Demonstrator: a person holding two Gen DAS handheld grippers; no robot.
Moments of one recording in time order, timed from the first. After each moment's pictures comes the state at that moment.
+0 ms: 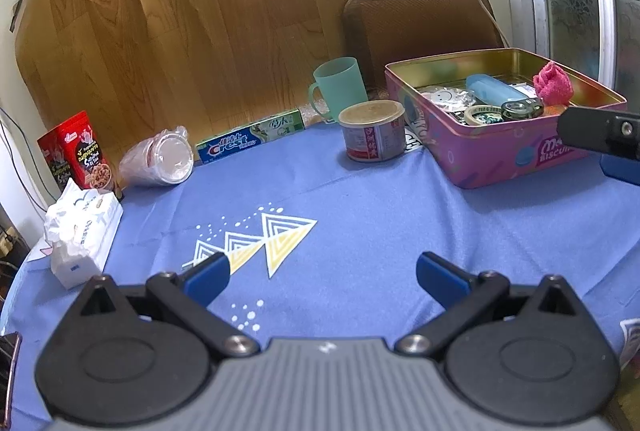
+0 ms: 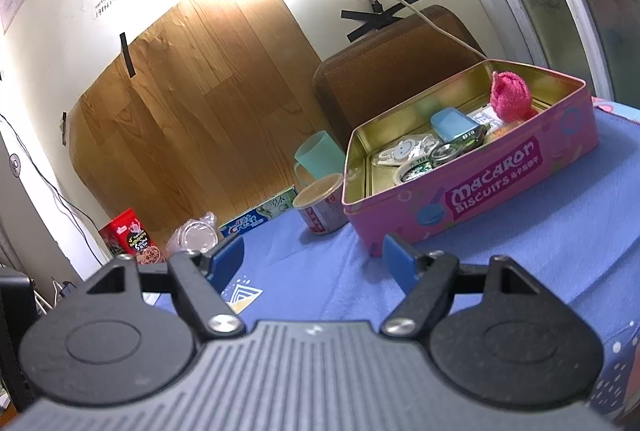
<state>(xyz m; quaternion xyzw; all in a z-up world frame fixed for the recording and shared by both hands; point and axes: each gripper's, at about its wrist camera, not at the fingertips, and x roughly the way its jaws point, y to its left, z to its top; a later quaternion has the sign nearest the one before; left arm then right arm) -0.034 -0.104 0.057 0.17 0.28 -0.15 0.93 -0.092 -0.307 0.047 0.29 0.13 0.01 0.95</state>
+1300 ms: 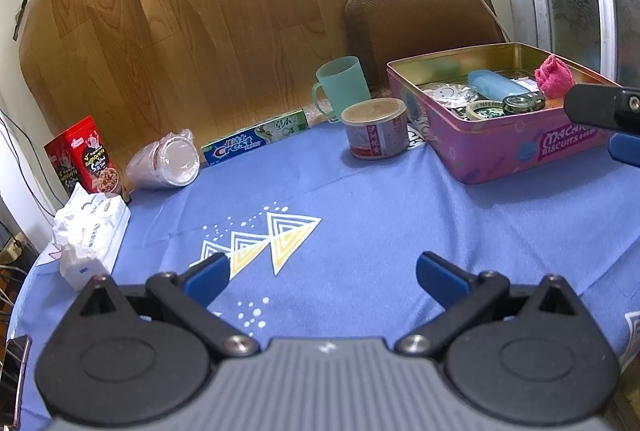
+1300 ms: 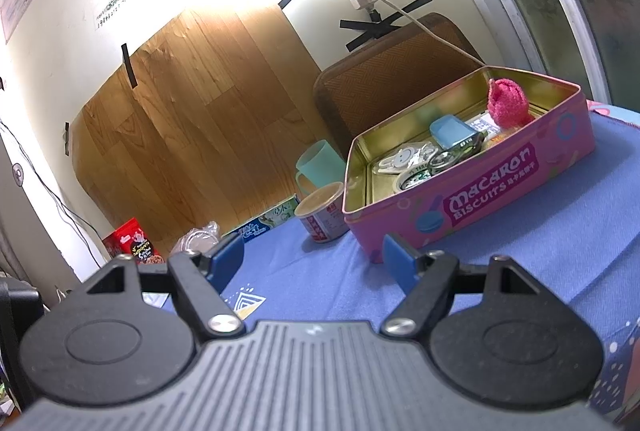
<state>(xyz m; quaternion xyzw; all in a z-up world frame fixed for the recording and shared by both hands) -0.040 -0.108 0.057 0.18 0.28 -0.14 0.93 -0.096 -0.312 0.049 0.29 0.12 0.01 0.95</state>
